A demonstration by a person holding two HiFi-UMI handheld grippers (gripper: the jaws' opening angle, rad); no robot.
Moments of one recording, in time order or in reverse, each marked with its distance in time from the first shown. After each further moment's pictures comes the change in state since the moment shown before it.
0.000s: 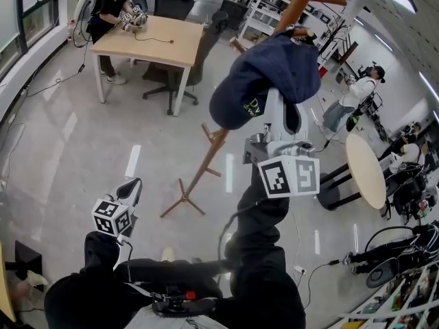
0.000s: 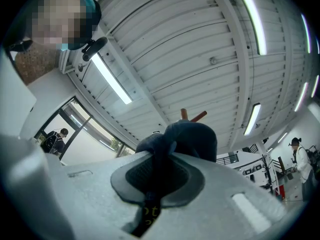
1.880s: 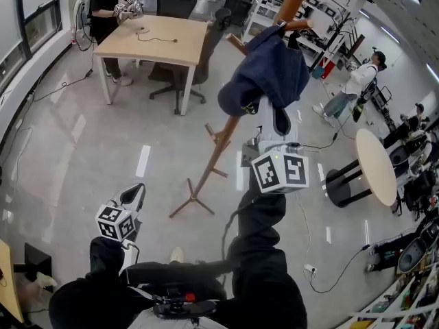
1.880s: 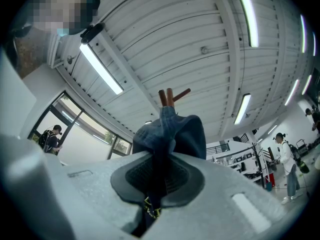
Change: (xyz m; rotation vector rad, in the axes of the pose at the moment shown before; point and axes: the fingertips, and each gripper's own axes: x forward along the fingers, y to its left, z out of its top) left arm -0.007 0.004 -0.016 -0.008 0.035 0.024; right arm -0.017 -0.026 -0.075 0.049 0.109 -0.082
